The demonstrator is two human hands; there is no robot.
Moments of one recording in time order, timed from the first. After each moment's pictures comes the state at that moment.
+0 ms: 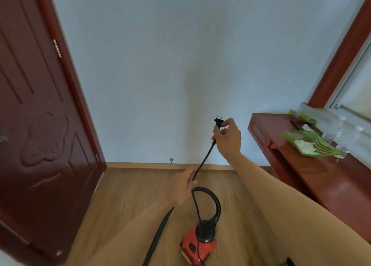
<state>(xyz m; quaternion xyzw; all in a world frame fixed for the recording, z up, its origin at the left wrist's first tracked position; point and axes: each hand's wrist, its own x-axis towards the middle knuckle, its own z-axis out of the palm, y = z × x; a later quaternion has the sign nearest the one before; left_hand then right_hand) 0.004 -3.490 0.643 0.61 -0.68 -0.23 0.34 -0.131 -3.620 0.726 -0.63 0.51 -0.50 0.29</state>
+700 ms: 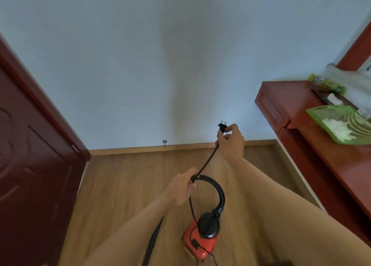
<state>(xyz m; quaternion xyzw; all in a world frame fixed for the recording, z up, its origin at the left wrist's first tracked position) 0.060 -3.707 0.514 0.59 -0.70 -0.34 0.20 -0.100 -3.836 0.561 -0.56 0.63 -0.42 0.33</state>
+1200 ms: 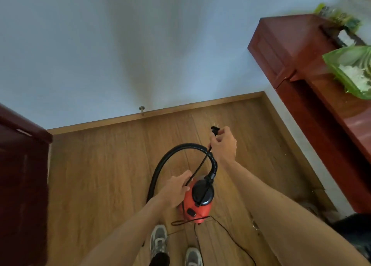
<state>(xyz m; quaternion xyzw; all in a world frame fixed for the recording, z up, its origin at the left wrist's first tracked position) 0.073 -3.763 0.358 0.54 -0.69 -0.47 0.08 -0.098 -3.867 0.392 -0.47 0.74 -0.32 0.35</state>
